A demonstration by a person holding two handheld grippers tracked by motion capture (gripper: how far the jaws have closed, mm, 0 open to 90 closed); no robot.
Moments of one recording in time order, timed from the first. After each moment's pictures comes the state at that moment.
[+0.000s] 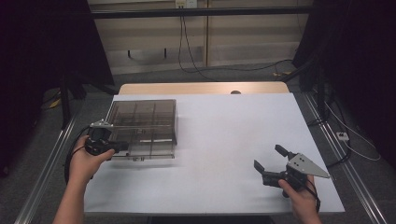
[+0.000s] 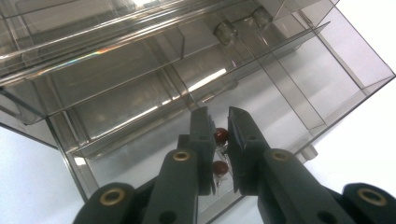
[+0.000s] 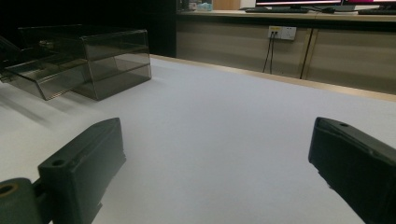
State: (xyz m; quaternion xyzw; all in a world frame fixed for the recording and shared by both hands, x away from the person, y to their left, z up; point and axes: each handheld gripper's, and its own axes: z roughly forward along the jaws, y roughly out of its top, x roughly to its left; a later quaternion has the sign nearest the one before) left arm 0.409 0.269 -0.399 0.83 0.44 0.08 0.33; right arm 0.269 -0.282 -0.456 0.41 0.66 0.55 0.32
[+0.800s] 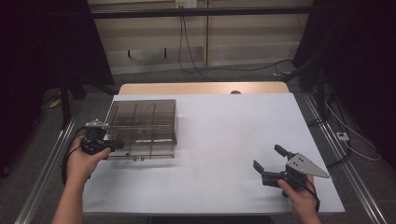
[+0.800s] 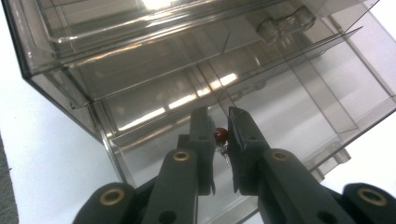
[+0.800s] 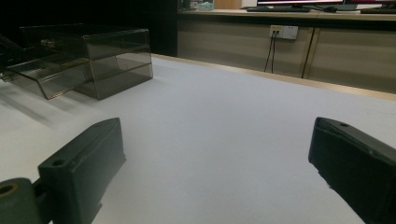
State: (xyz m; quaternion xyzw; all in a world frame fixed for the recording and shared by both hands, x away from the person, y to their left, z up) left arm 0.414 0.284 -0.404 0.82 0.46 0.09 0.33; right arm 0.269 -0.281 -0.456 0.41 0.66 0.55 0.31
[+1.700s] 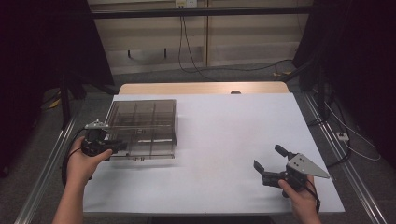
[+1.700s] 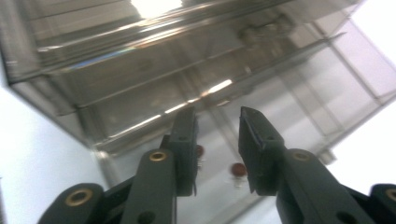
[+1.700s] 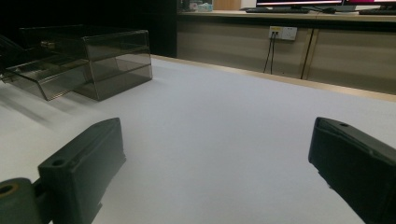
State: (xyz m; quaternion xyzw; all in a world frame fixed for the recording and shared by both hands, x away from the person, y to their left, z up) left arm 0.406 0.277 -0.401 0.81 0.45 0.09 0.36; right arm 0.268 -0.281 -0.456 0.41 0.66 0.55 0.32
